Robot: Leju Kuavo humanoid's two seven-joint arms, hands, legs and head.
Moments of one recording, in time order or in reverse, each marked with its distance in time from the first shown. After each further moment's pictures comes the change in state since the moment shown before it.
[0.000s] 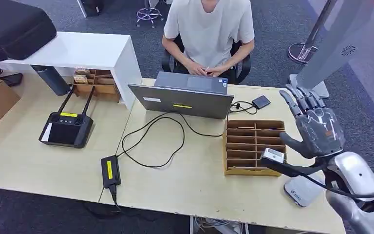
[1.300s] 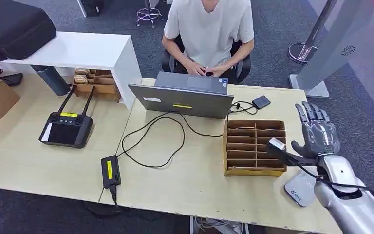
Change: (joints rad) left arm -0.047 -0.006 -0.024 0.006 -0.007 -0.014 0.077; right arm -0.037 0.172 -0.069 0.527 0.099 -0.106 0.030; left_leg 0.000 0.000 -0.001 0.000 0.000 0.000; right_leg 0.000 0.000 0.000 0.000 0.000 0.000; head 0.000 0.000
